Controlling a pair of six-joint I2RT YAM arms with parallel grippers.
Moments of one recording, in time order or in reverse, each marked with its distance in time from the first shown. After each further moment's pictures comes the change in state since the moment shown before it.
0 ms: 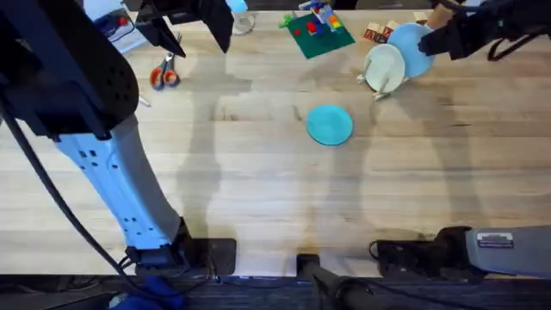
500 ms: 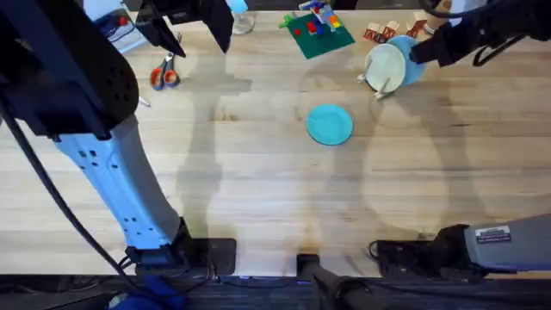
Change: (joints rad) left arm 0.000 0.000 0.000 0.000 0.000 0.000; right arm 0.000 0.089 0.000 0.020 0.000 0.000
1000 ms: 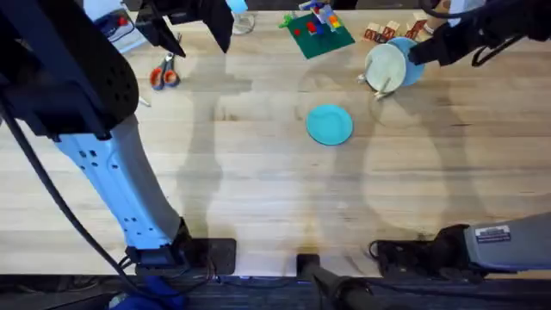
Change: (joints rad) left arm 0.000 0.000 0.000 0.000 0.000 0.000; right arm 0.000 0.007 0.000 0.006 -0.002 0.003
